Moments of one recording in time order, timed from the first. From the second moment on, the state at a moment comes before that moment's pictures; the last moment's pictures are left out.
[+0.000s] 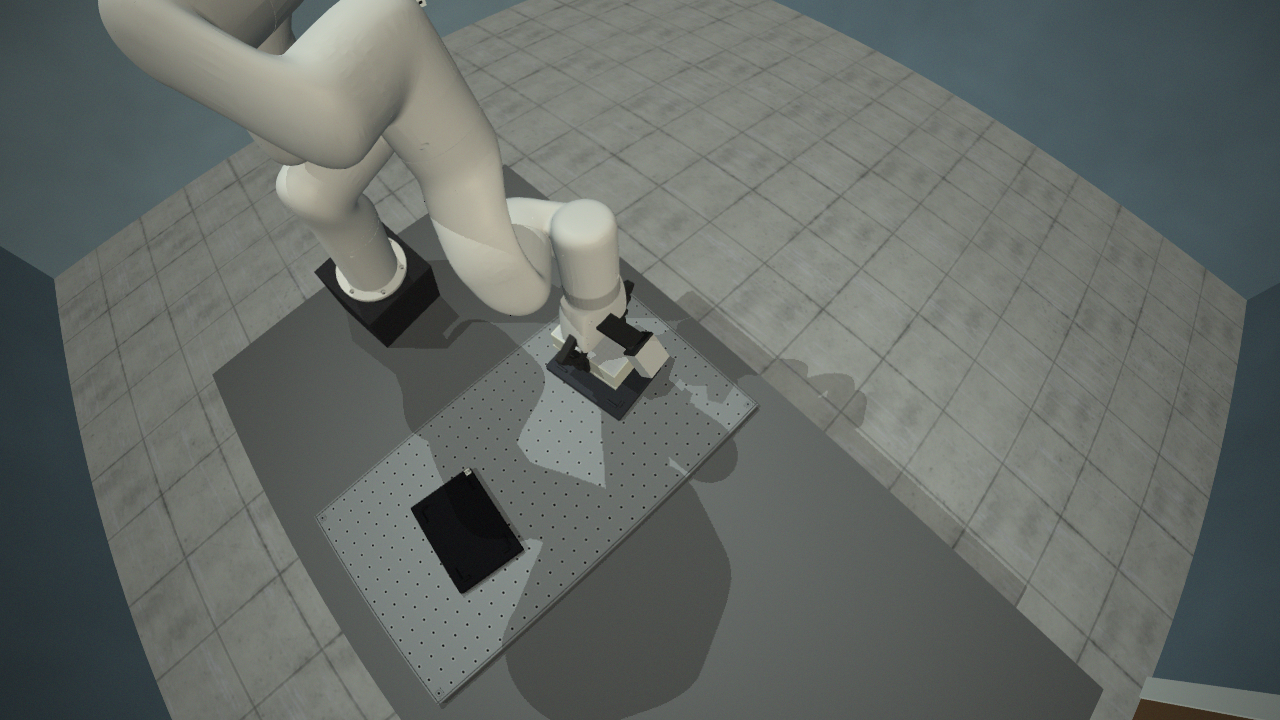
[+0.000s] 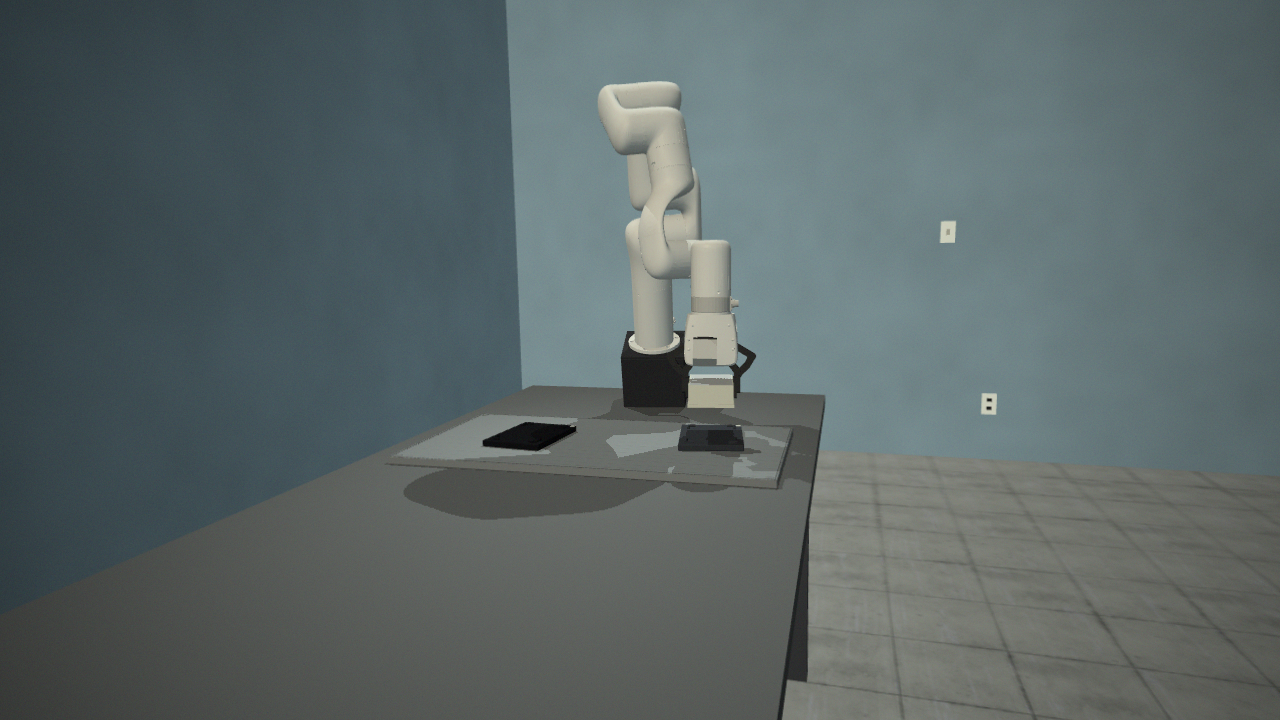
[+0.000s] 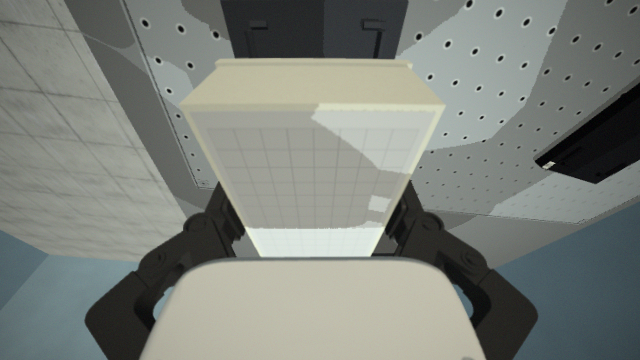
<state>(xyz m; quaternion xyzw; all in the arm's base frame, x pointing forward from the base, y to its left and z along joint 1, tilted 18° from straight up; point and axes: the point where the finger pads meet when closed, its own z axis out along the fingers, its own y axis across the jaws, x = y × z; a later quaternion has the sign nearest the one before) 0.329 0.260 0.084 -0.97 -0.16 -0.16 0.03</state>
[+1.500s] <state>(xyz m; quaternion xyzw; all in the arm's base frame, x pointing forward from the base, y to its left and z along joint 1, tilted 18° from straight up) 0.338 0.213 0.105 -0.99 -0.03 -0.15 0.05</state>
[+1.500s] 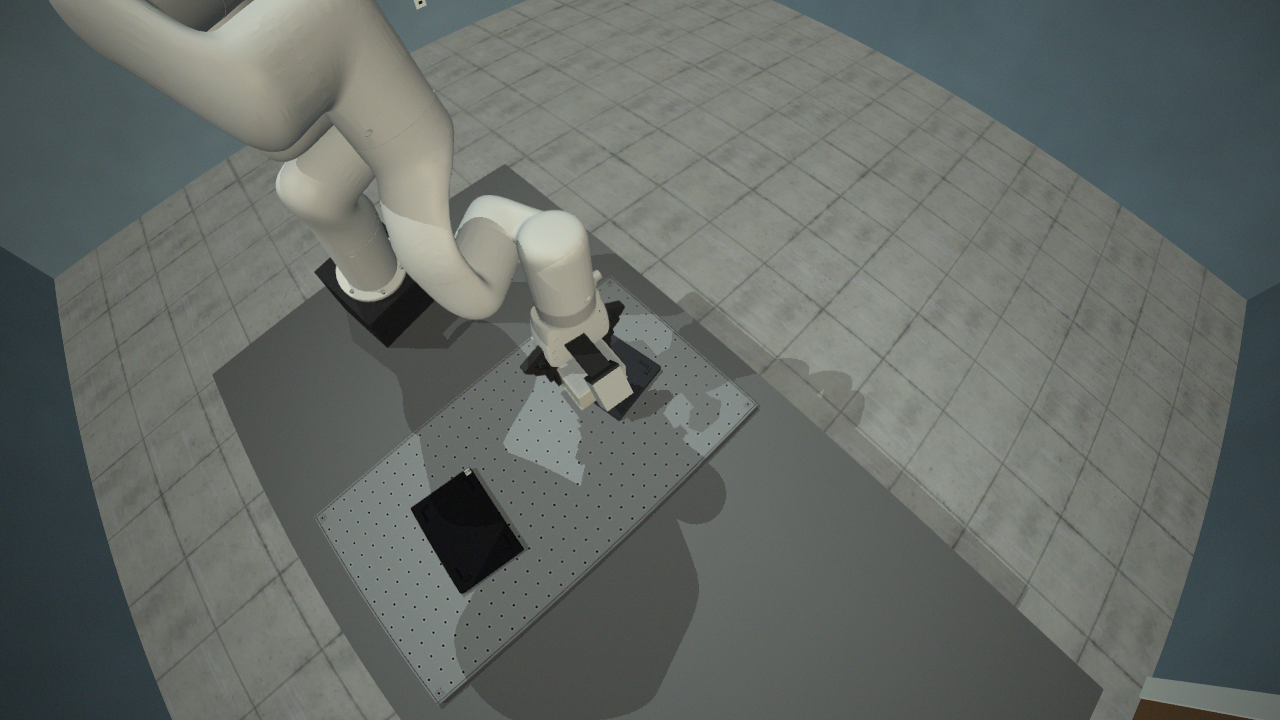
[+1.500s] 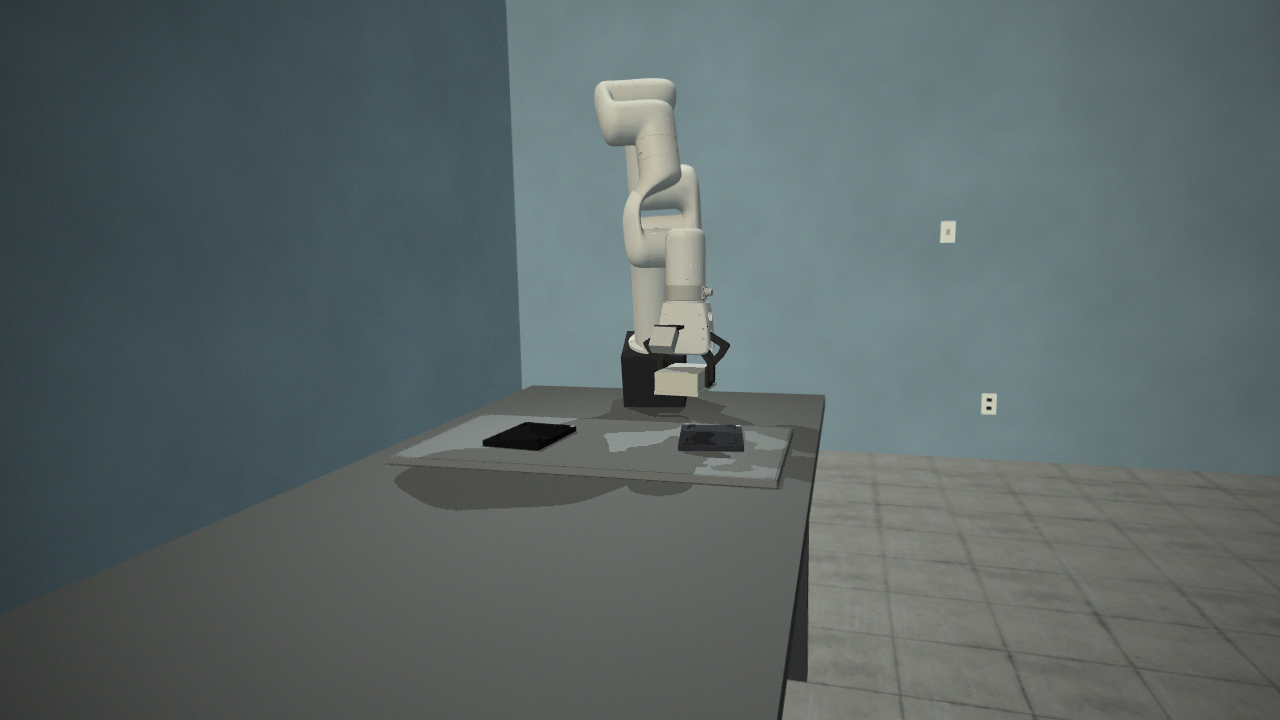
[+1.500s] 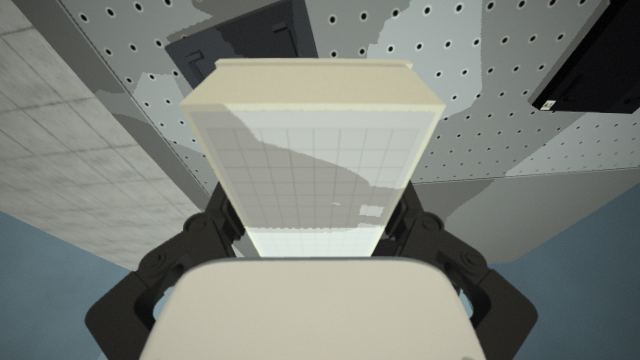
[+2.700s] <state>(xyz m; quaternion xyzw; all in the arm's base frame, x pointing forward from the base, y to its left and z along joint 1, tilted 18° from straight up) 0.371 0.114 0.105 -0.99 -0.03 -0.15 0.05</state>
